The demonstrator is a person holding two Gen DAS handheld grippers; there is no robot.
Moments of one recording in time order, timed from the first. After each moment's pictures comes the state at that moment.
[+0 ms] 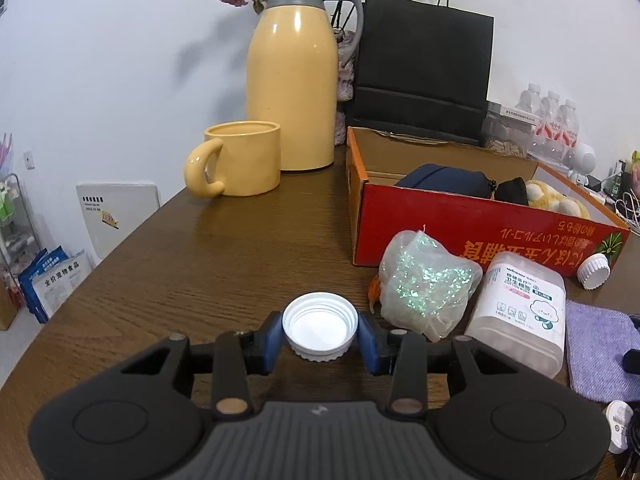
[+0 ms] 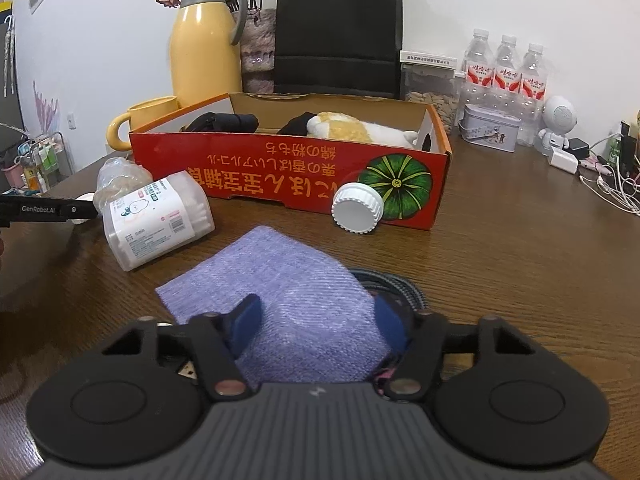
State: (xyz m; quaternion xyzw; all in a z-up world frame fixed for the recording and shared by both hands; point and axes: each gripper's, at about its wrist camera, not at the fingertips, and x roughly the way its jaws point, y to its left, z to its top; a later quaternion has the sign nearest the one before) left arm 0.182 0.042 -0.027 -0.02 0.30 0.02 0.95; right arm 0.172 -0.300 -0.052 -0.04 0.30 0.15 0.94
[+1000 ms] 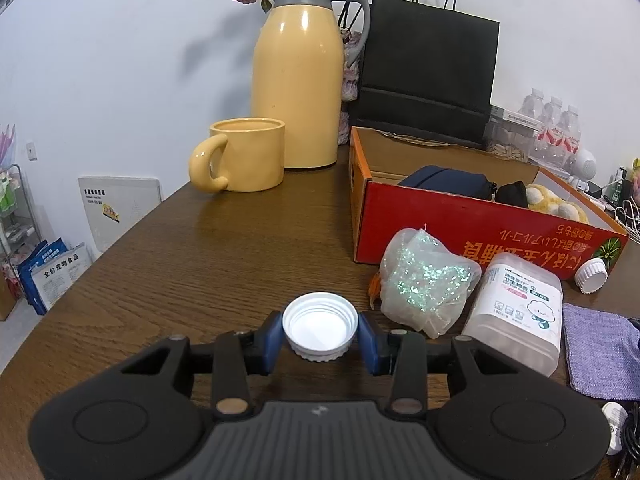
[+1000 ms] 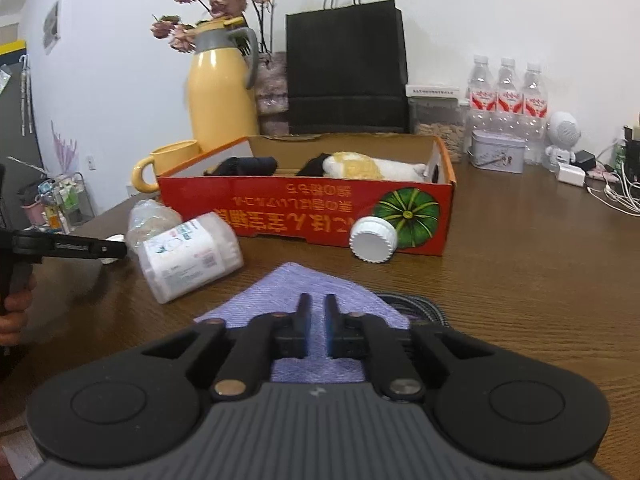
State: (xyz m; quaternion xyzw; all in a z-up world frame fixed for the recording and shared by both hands) left arm 0.176 0.042 -0.028 -0.04 0.30 0.02 0.95; right arm 0.156 -0.307 -0.040 0.00 0.26 0.17 0.95
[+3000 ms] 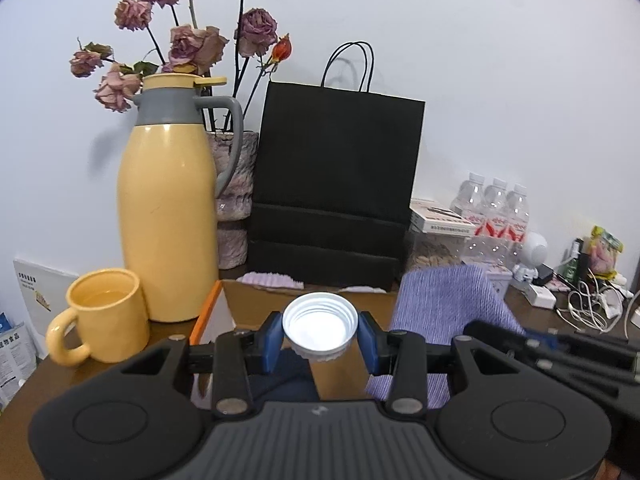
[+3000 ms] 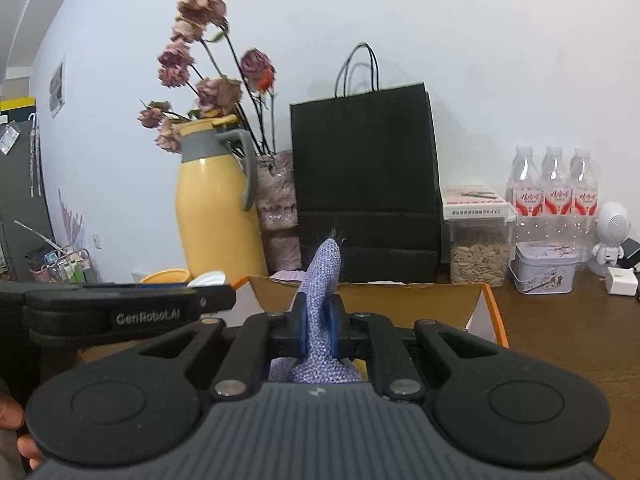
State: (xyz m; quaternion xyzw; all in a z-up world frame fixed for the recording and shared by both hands) left arm 0.301 -0.065 0.072 -0.04 0.20 -0.04 0.98; right arm 0.295 -0.273 0.041 0.04 0.16 0.20 0.97
